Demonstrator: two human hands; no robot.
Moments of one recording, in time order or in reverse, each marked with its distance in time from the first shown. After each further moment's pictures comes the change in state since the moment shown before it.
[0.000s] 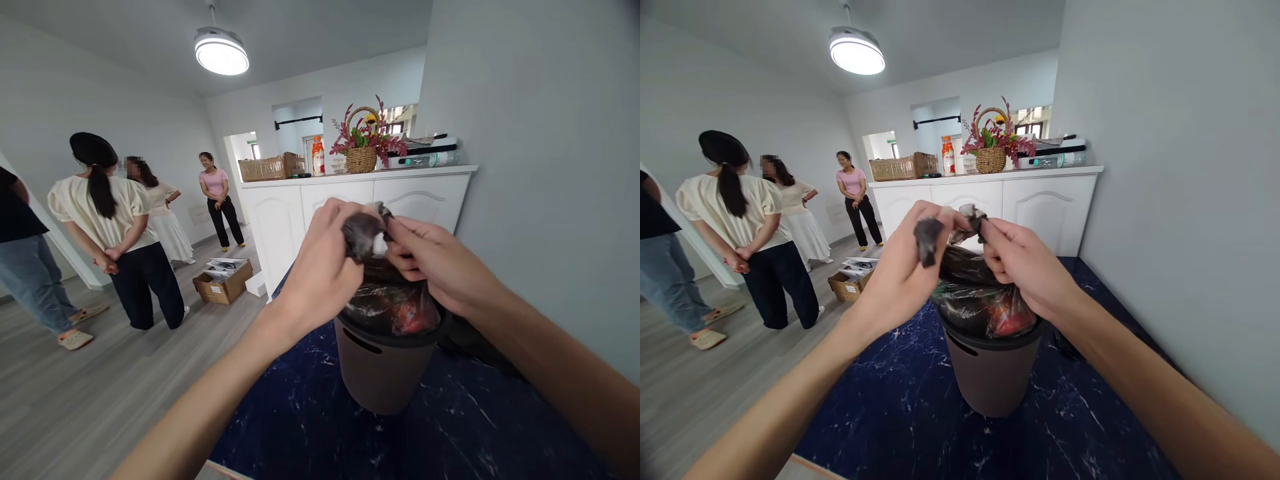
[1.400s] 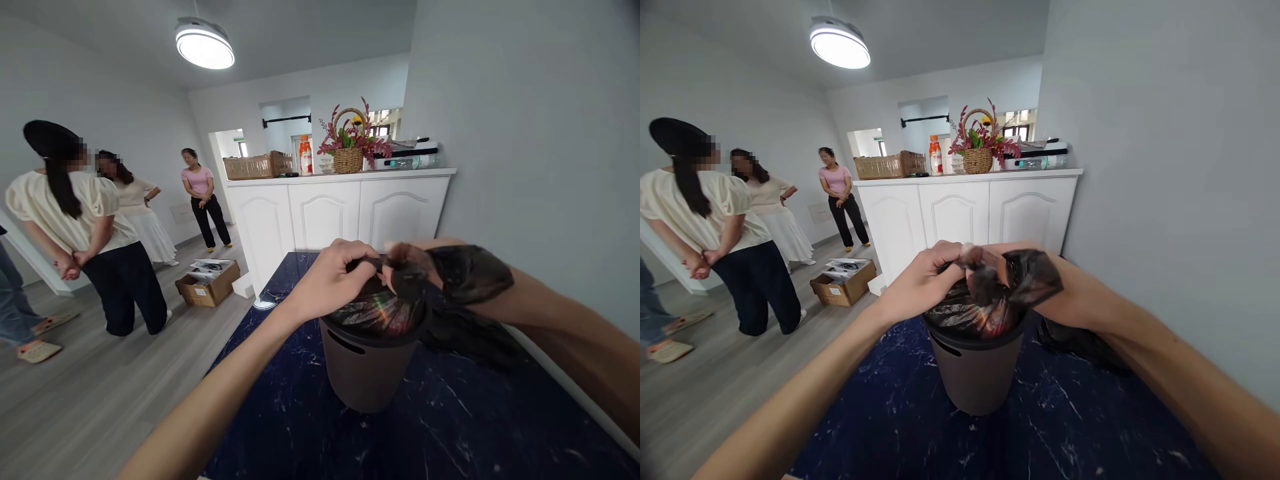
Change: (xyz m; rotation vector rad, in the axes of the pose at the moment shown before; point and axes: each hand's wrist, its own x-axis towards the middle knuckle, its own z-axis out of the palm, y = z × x) left_hand 0.012 -0.040 0.020 0.120 -0.374 0.024; right_hand -0.031 -0.027 -0.047 -0.586 -0.305 -0.184
